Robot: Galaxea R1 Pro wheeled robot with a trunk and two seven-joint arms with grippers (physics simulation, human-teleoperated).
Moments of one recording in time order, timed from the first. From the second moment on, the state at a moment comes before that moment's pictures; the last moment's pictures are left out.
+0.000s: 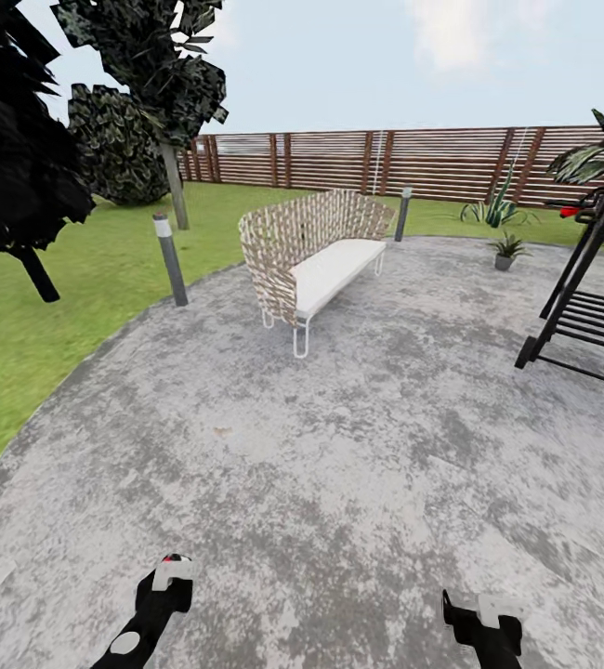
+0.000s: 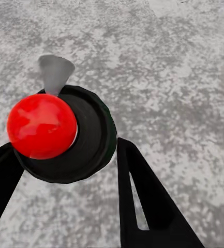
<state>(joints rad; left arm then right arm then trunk) -0.43 0.04 0.04 -0.34 -0.06 -0.32 0.01 -0.22 -0.07 -0.14 -0.61 0.03 -0.27 -0.11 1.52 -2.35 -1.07</state>
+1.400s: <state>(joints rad) -0.43 0.04 0.05 -0.34 -0.06 -0.32 0.01 -0.22 -0.07 -0.14 -0.61 0.03 -0.27 -0.11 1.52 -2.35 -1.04</state>
